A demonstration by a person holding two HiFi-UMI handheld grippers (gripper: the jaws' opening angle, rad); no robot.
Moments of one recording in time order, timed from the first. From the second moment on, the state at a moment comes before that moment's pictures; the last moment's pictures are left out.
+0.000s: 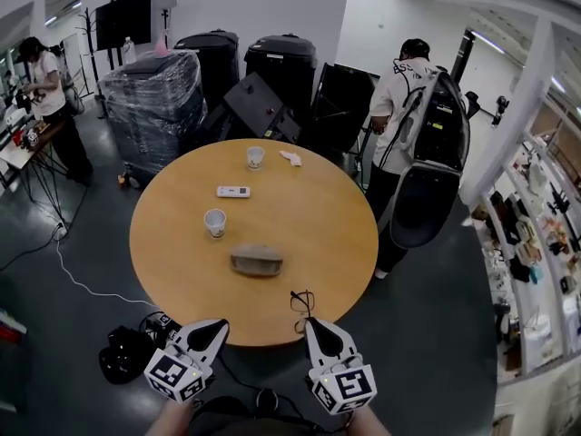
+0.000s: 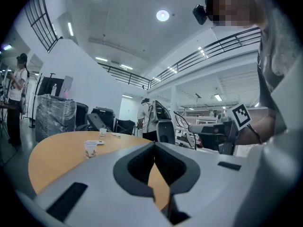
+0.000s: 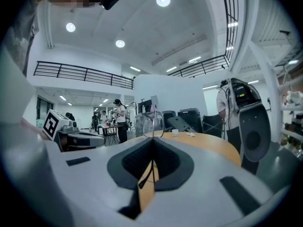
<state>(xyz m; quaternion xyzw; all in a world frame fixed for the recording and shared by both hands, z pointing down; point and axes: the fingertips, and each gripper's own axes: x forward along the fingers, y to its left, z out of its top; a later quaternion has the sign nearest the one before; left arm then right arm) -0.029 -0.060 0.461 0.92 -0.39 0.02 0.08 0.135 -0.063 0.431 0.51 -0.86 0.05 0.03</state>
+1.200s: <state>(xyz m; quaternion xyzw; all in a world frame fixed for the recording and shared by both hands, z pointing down) -0.049 -0.246 0.577 0.91 -0.37 0.11 0.13 0.047 -0.207 0.530 0.39 -0.89 -0.03 0.22</state>
